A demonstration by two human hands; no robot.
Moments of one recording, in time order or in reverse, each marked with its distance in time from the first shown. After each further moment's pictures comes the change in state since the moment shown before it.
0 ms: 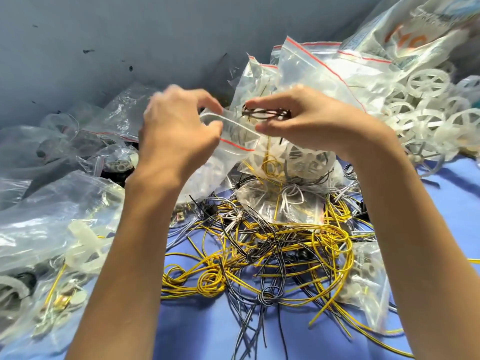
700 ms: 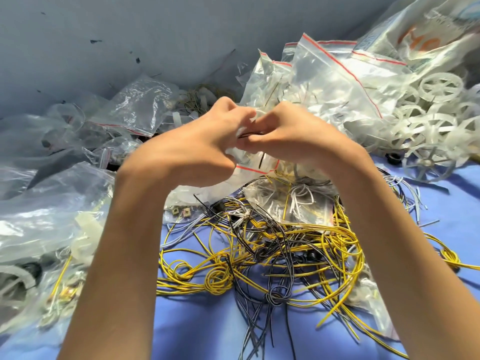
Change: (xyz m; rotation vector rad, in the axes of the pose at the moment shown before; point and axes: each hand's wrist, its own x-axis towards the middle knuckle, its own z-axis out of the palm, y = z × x) left_hand -0.006 -0.003 -0.017 -0.113 -0.651 0.269; right_hand 0.015 -0.011 0.035 -0.029 -0.025 0.007
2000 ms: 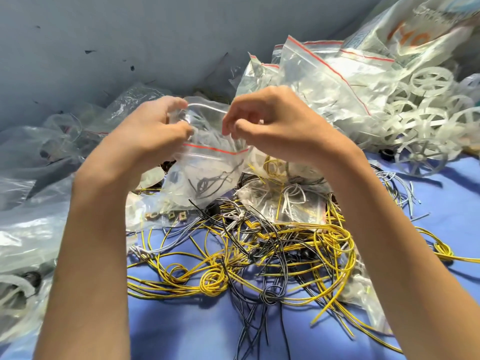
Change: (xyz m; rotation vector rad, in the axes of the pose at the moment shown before) left_hand 0.003 -0.034 -0.007 -0.323 0.424 -0.296; right_hand -0.008 -0.014 -0.009 0.086 0.147 -0.249
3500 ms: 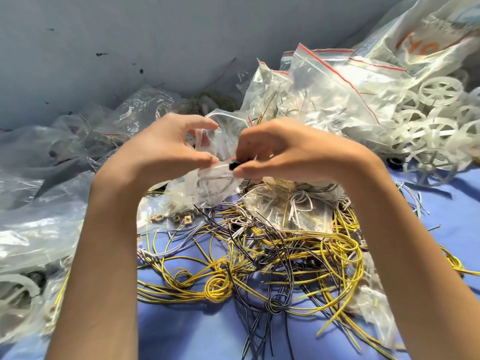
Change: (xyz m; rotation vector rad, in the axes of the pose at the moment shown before) left_hand -0.003 -0.006 -0.001 0.032 -0.195 0.058; right_hand -0.009 0.000 -0.005 0.004 -0.366 0.092
